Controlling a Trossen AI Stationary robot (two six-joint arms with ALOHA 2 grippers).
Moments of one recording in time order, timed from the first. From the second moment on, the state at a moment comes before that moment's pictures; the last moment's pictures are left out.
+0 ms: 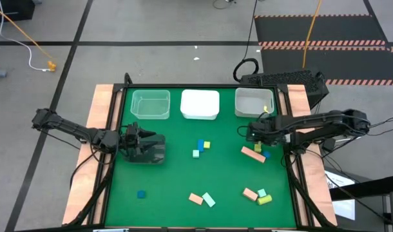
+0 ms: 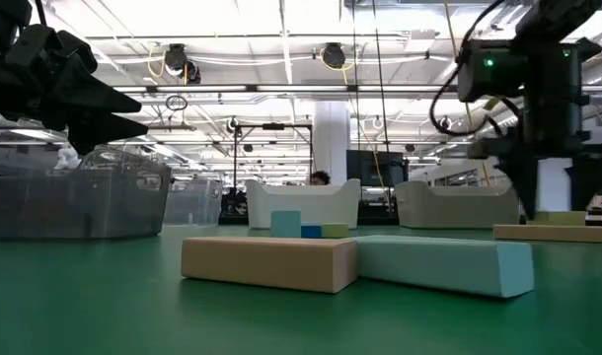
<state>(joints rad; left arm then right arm) -0.29 0.41 0.01 0.21 -0.47 -0.37 -0.13 1.15 0.54 -0.87 0.00 1.61</state>
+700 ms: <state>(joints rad) -0.29 0.41 0.01 0.21 -0.47 -0.37 -0.13 1.22 0.52 -0.76 0.13 1.59</state>
